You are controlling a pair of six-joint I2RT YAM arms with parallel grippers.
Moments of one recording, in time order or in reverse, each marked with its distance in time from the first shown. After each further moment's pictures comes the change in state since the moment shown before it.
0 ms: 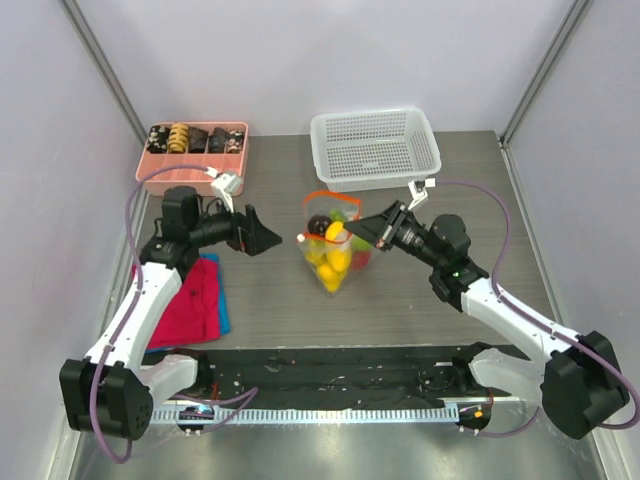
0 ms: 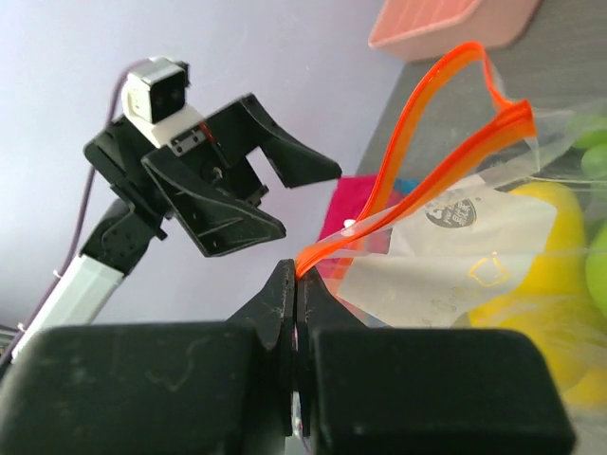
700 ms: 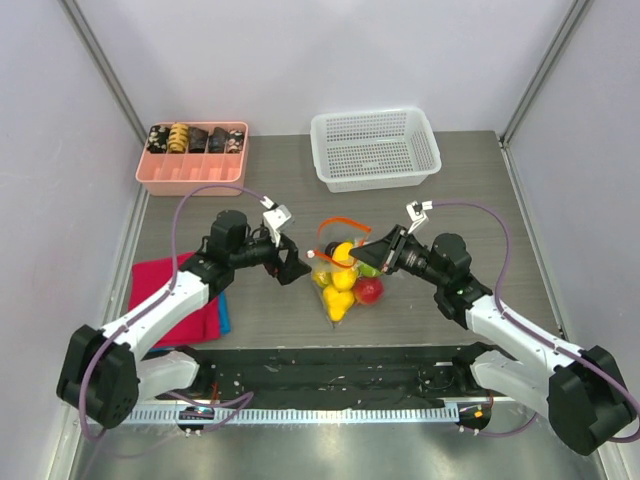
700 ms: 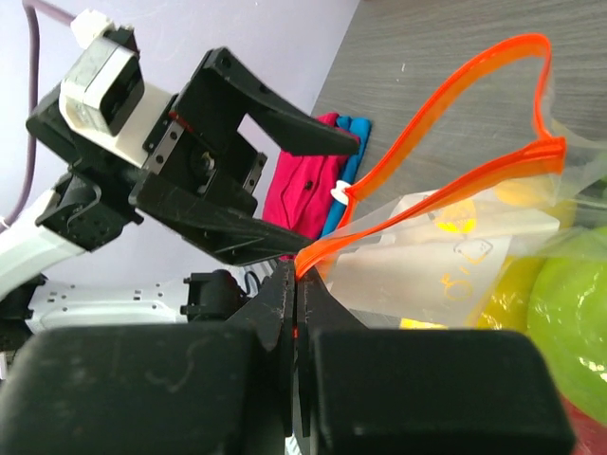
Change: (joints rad) left arm -0.340 0.037 -0.243 0.308 -0.208 0.251; right arm 0.000 -0.125 -0.209 -0.040 -0.048 -0.115
